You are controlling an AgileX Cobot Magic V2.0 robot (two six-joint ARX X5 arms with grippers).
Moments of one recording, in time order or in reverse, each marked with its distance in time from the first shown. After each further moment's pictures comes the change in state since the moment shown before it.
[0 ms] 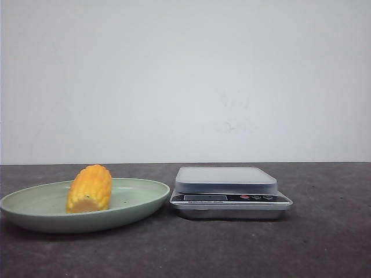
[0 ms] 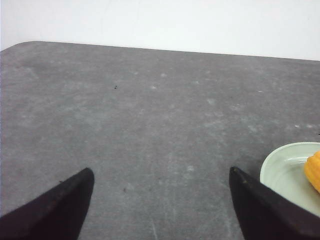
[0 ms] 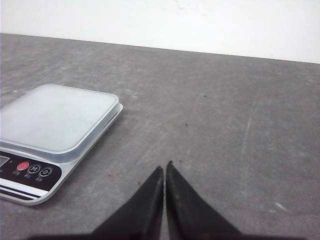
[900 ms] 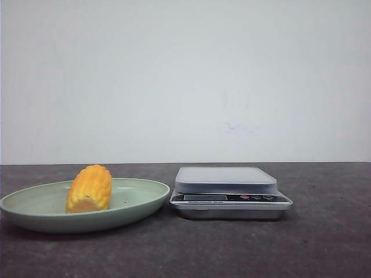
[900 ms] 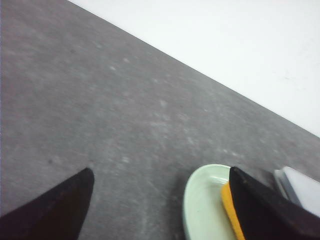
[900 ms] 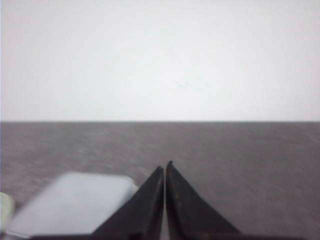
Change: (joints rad) left arm 0.000 0.000 0.000 0.006 0.140 -0.440; right arm -0.001 0.000 -0.003 0.300 -0.044 0.145
